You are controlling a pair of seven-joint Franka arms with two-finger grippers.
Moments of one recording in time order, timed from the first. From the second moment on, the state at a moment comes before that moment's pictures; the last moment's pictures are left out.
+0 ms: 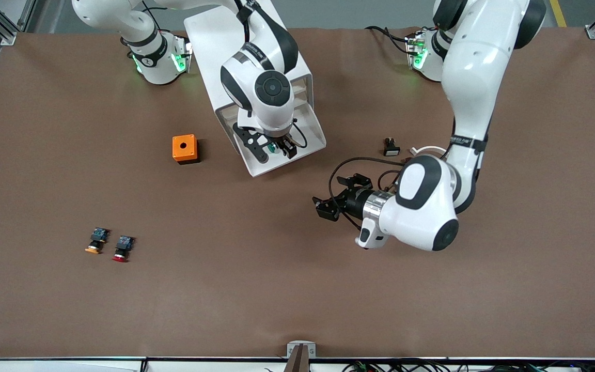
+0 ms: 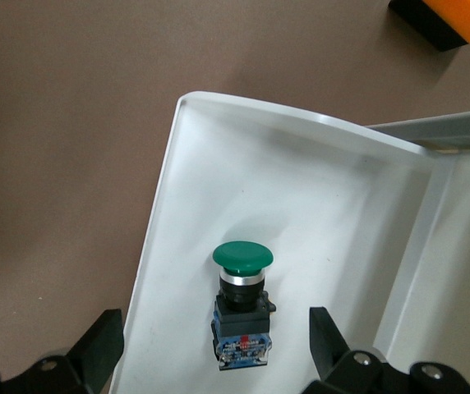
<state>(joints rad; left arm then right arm) -0.43 0.78 0.02 -1.13 -0.76 1.62 -0.87 0.90 0.43 -0.10 -1.71 0.14 1.97 1.63</state>
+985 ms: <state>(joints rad) -0.55 0.65 0.02 -1.18 -0.27 1.80 -0.85 0.98 0.48 -0.10 -1.75 0.14 2.08 1.76</state>
